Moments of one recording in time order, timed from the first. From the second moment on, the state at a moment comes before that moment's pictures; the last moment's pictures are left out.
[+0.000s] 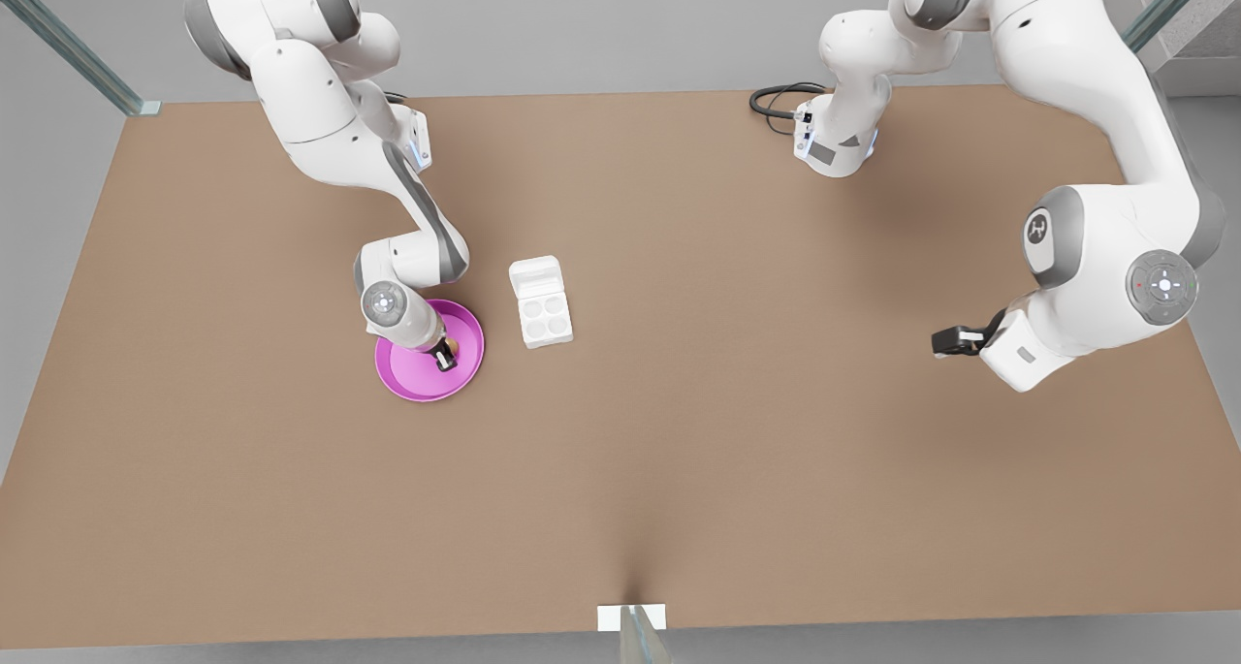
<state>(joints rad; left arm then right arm) -0.06 0.33 0.04 -1.39 -0.02 1.59 0.05 0.34 0.41 -0.01 -2.28 0.09 2.56 1.32</state>
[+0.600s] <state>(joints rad) -0.06 0.33 0.03 -1.39 -0.02 1.59 0.05 0.32 0.40 -0.01 -2.28 0.09 2.54 1.30</state>
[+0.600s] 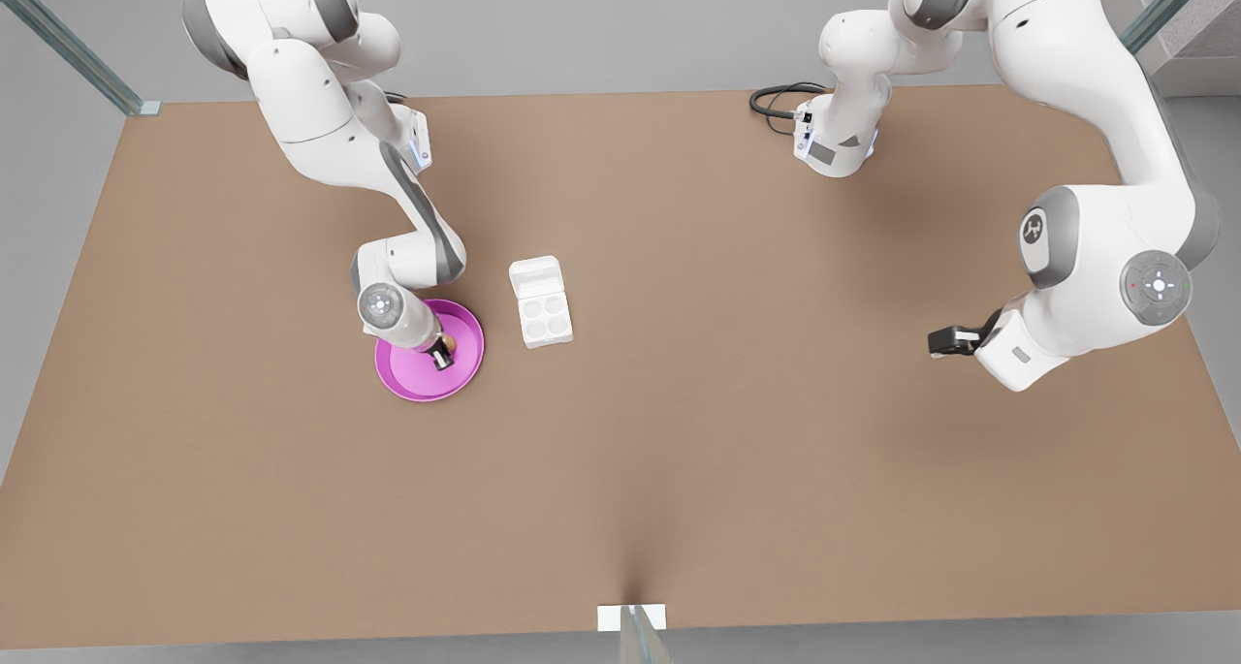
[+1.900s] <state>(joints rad) -0.05 0.34 0.04 -1.39 -0.02 1.59 0.05 0.30 0.39 0.00 -2.28 0.19 2.48 1.29</state>
